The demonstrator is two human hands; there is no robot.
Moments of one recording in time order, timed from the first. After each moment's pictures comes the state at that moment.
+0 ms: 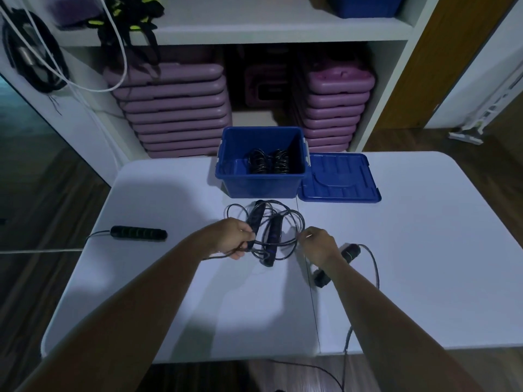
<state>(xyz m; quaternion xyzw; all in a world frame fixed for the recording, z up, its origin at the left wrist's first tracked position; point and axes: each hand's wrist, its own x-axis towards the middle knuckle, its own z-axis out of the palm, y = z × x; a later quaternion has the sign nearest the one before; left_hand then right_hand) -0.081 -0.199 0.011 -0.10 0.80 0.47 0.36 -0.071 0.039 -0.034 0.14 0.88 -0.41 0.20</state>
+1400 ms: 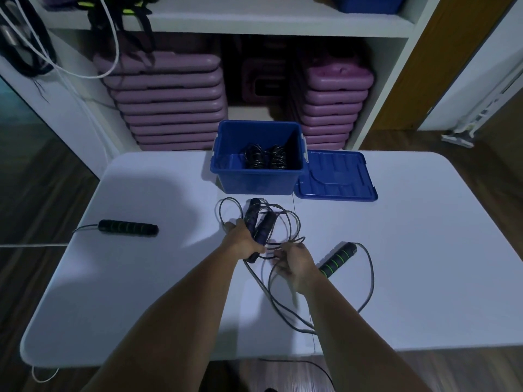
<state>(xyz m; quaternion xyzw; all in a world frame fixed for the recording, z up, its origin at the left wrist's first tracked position) -0.082 -0.156 -0.054 -0.14 0.90 0.31 0.27 -0.045 -0.010 -0.057 0.36 0.56 -0.71 0.22</state>
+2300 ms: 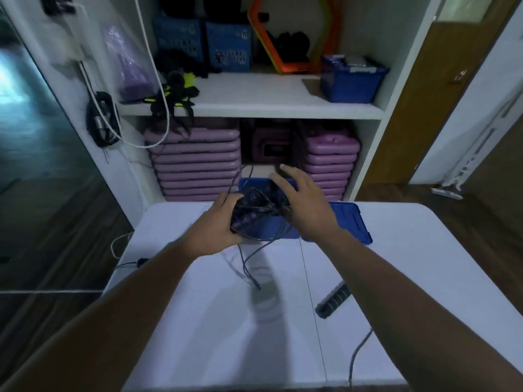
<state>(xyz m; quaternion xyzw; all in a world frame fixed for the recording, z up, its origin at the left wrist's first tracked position) -0.045 -0.252 0.150 0.15 0.94 0.31 -0.02 -0.091 -0.021 0.155 -0.26 0.93 -0.13 -0.22</state>
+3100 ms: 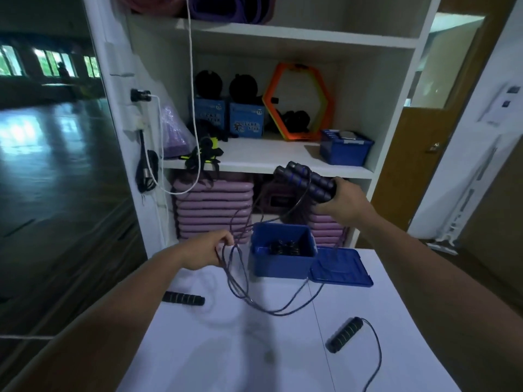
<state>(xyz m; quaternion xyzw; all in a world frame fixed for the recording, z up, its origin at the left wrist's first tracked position) 0.012 -0.339 0.222 0.15 0.94 0.29 0.10 -0.042 -0.010 0.308 -0.08 0.94 -0.30 -0.13</state>
